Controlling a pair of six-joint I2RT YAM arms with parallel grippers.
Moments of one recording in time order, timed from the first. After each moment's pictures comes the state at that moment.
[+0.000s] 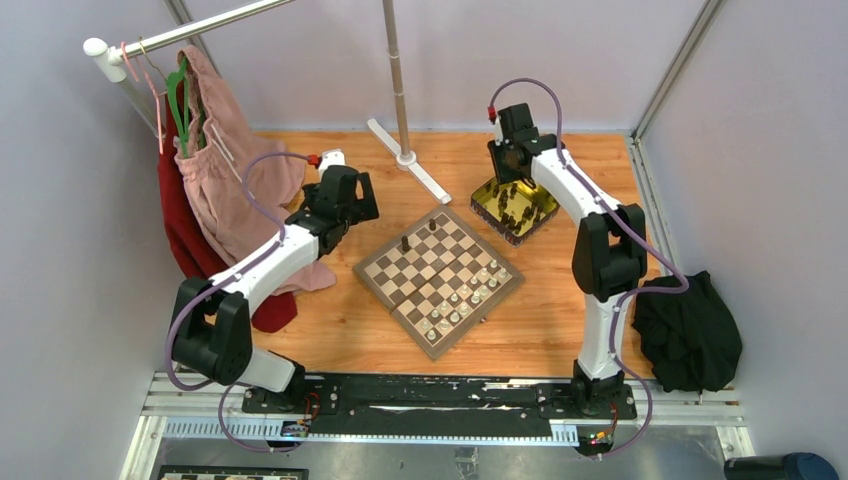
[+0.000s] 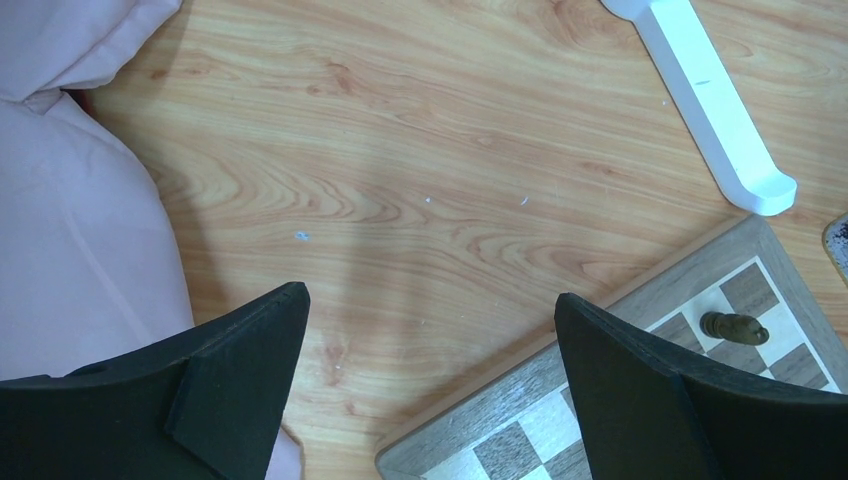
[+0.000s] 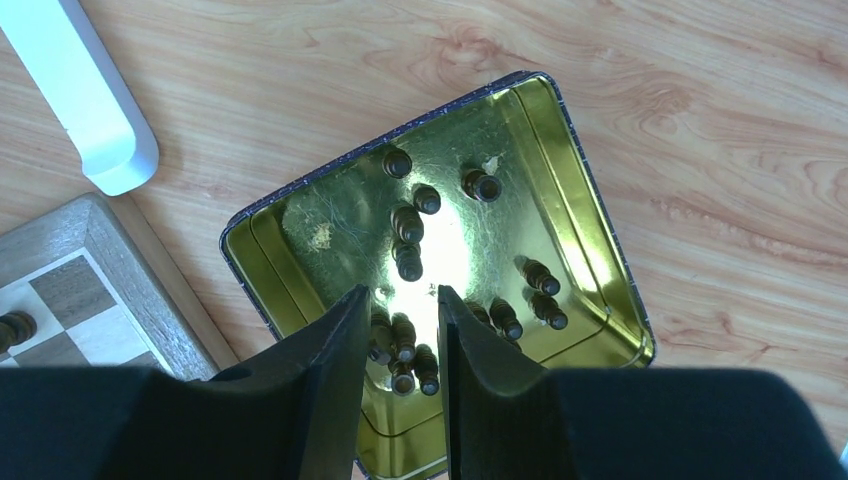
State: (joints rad) left arm -0.39 1.43 0.97 -0.18 -0.41 -0.44; right arm 0.33 2.00 1.78 -0.64 0.12 -0.04
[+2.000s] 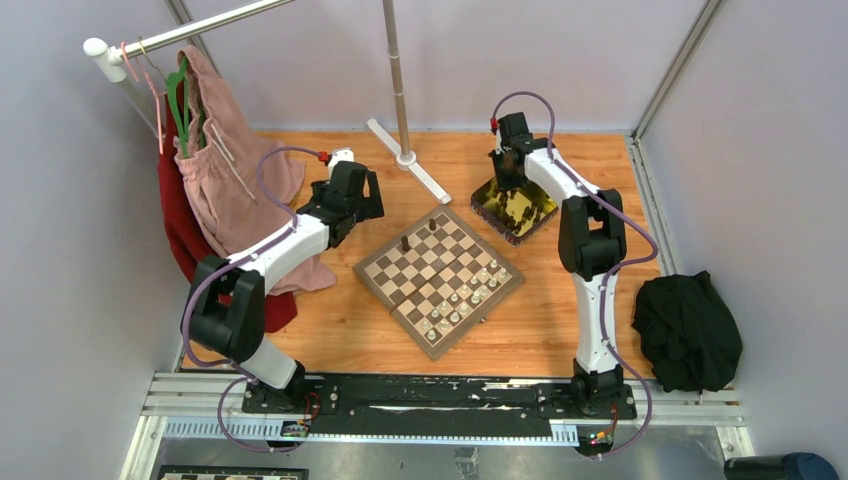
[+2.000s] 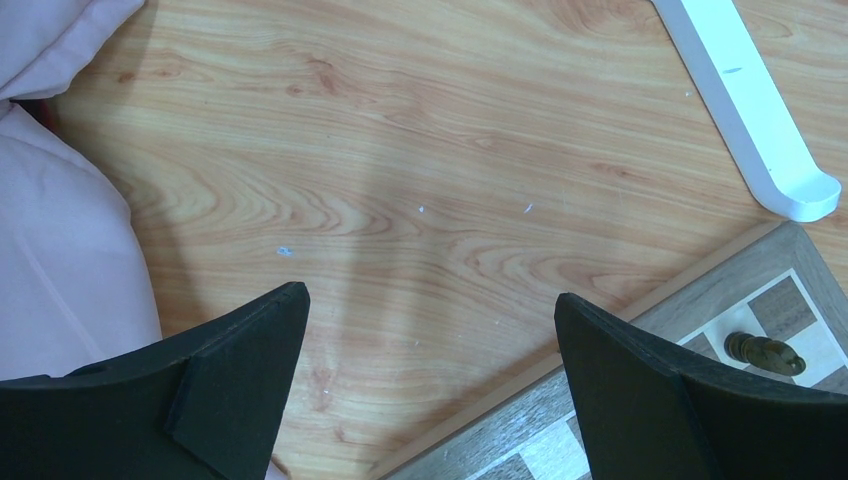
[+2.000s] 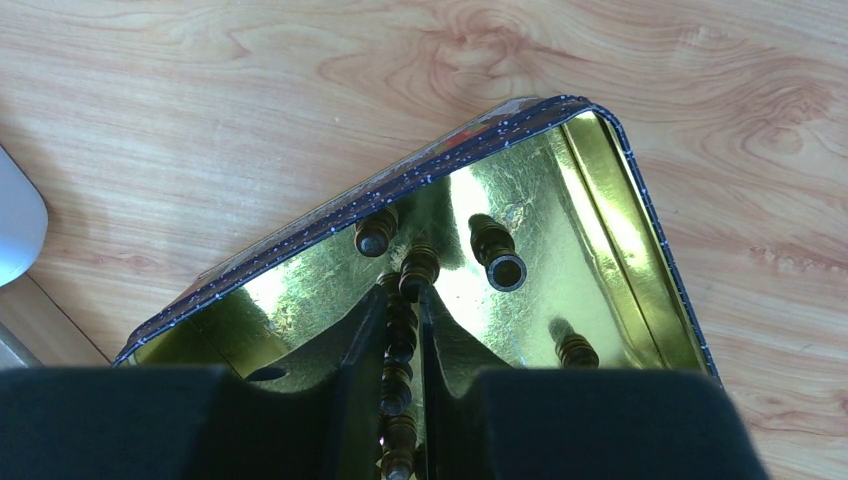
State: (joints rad) left arm -0.39 1.55 1.04 -0.18 -0.40 -0.42; right arm 0.27 2.24 1.90 -0.64 0.05 0.01
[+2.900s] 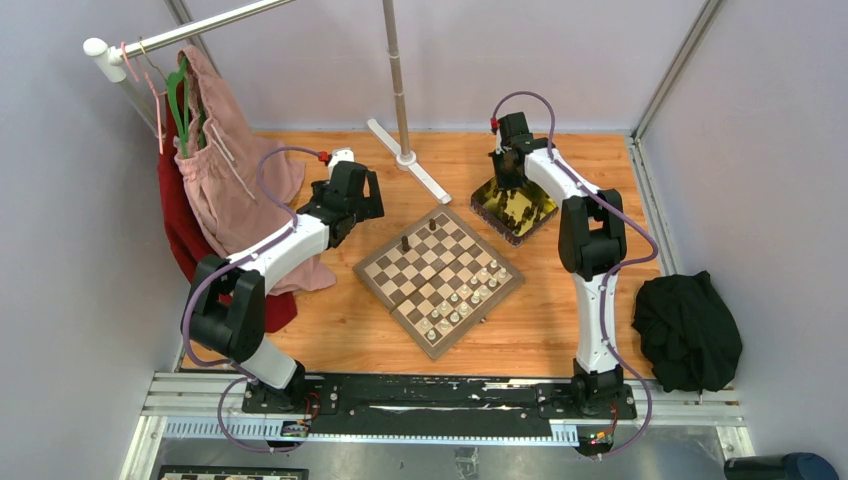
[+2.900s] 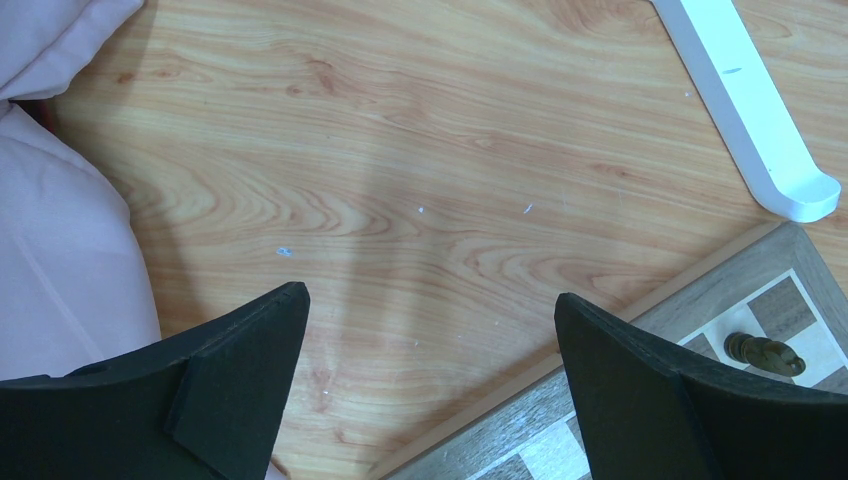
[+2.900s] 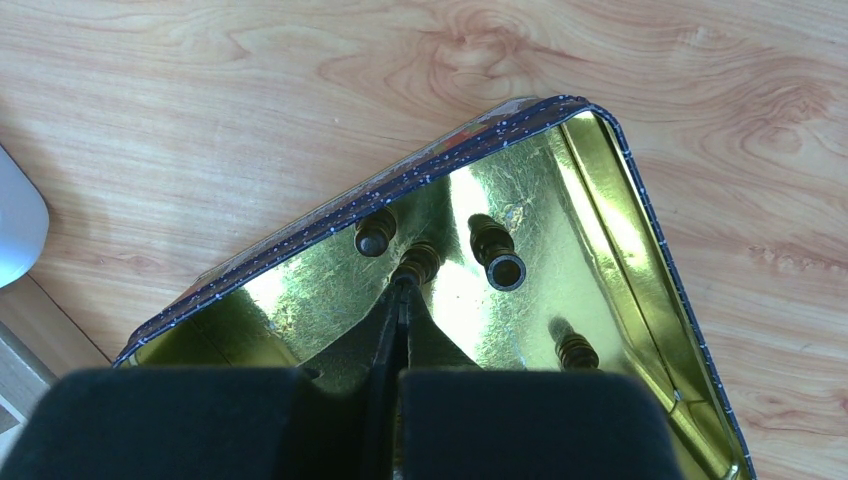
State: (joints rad) left arm -0.39 1.55 1.04 -0.17 -0.40 -0.42; right arm 0.27 2.24 1.90 -0.64 0.05 0.01
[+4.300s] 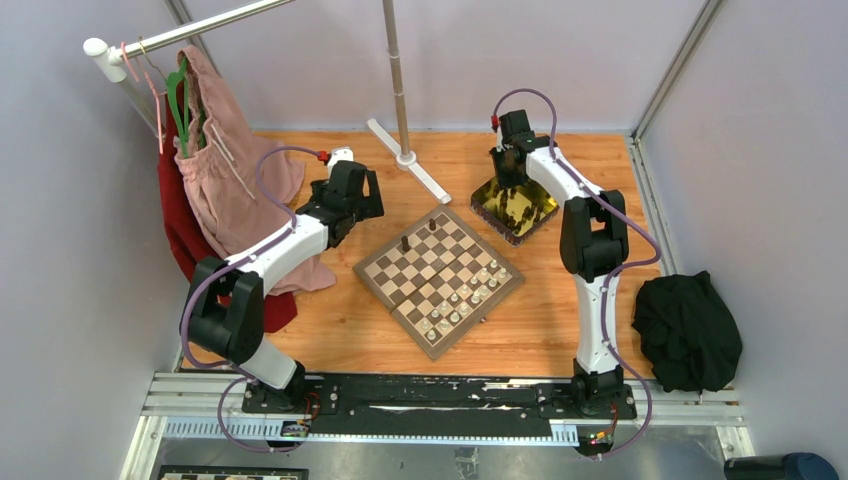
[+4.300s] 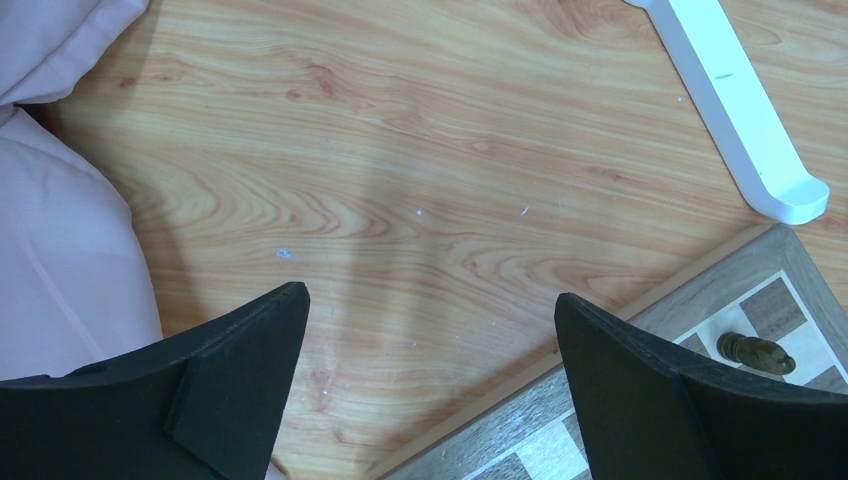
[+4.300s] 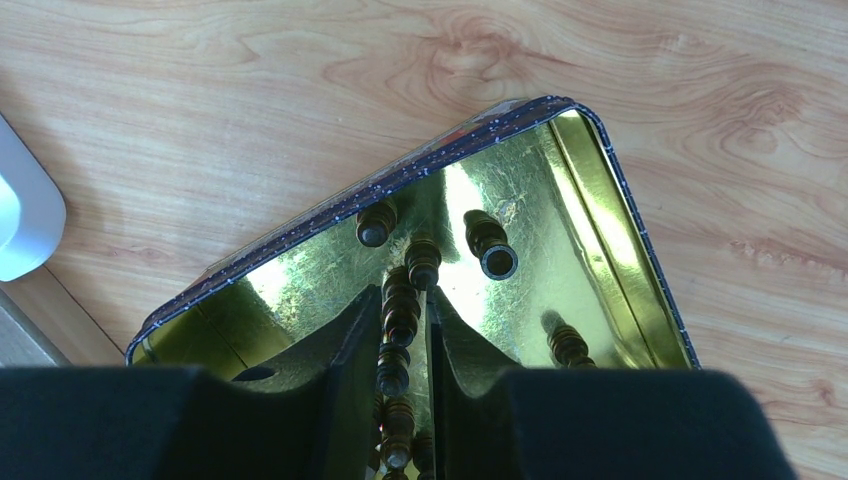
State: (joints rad) left arm -0.39 1.54 1.04 -0.17 -0.40 -0.42; right arm 0.27 2.22 1.90 -0.64 0.06 0.01
